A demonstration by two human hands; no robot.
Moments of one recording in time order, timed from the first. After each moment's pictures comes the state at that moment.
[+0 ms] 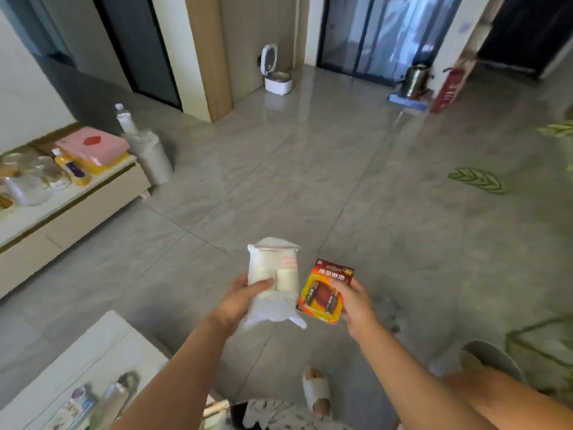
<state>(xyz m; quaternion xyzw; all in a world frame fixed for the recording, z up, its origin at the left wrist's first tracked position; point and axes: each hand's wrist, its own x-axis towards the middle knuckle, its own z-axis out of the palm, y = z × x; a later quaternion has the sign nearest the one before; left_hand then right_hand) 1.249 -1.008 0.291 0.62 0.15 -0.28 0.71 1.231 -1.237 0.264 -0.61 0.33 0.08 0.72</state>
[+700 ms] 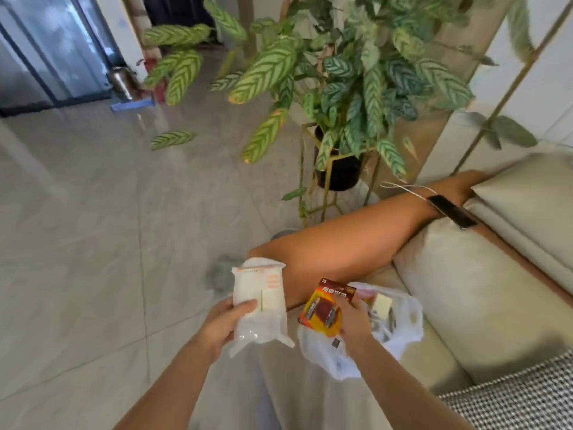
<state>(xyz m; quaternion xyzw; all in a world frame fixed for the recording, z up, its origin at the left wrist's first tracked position) 0.985 -1.324 0.296 0.69 -0.11 -0.54 0.48 0.783 -1.454 0.256 -0.34 0.61 -0.28 0.66</state>
